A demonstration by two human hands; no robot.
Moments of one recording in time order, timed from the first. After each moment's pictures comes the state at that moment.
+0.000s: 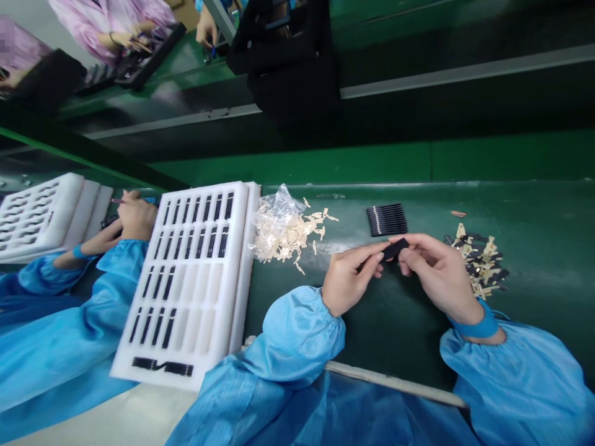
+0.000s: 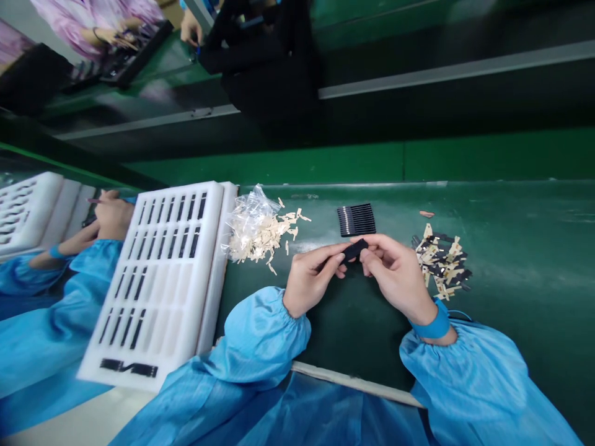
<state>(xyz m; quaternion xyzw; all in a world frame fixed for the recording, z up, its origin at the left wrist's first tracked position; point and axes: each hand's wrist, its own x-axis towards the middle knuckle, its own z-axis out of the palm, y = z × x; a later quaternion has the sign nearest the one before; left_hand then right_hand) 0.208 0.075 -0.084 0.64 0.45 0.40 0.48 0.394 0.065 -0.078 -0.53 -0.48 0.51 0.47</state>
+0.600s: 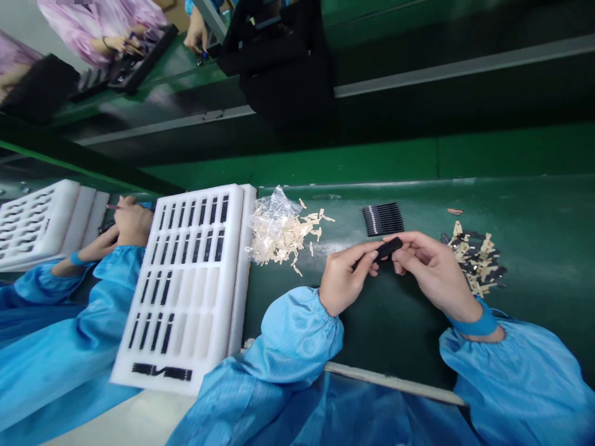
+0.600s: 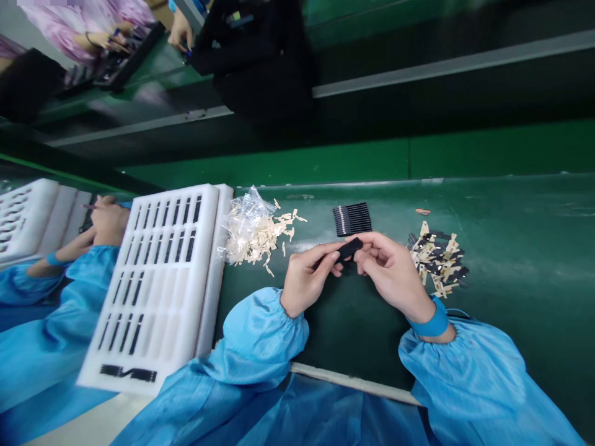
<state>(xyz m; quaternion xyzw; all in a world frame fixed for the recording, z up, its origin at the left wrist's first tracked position) 0.209 0.077 -0.084 0.60 0.48 0.38 0.52 0.394 0.068 -0.074 -0.52 -0.47 0.55 0.46</state>
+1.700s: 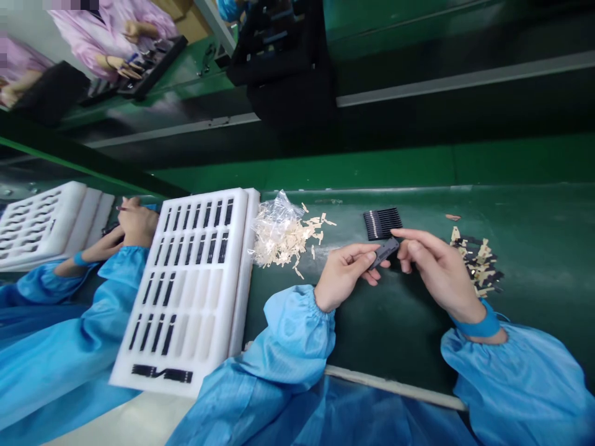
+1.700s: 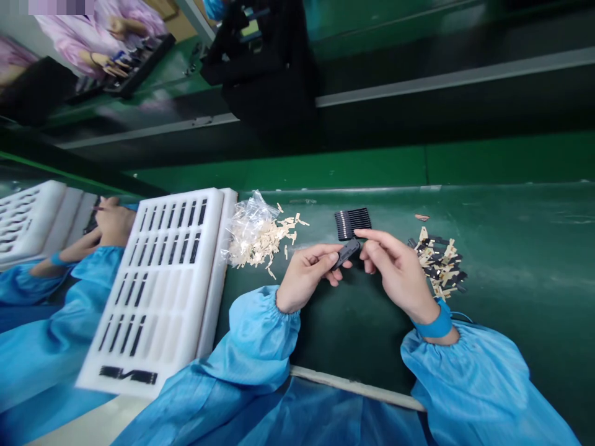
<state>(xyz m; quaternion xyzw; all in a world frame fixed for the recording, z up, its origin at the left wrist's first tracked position) 0.205 0.089 -0.076 0.39 0.44 0.35 0.73 0.402 0.068 -0.079 -0.51 -0.48 0.52 0.48</state>
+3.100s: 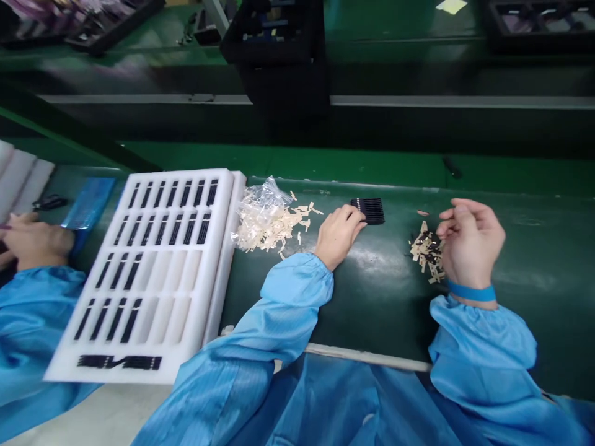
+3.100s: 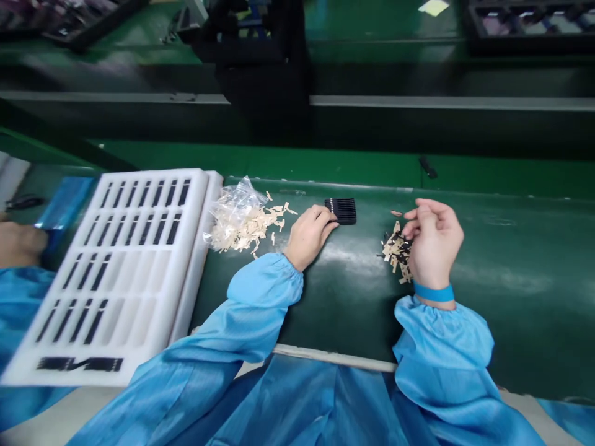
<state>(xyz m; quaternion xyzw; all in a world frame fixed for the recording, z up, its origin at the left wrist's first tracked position) 0.223 0.134 -0.117 0.84 0.46 0.27 0.09 0.462 0.092 -0.068 -0.58 -0.35 0.29 0.68</state>
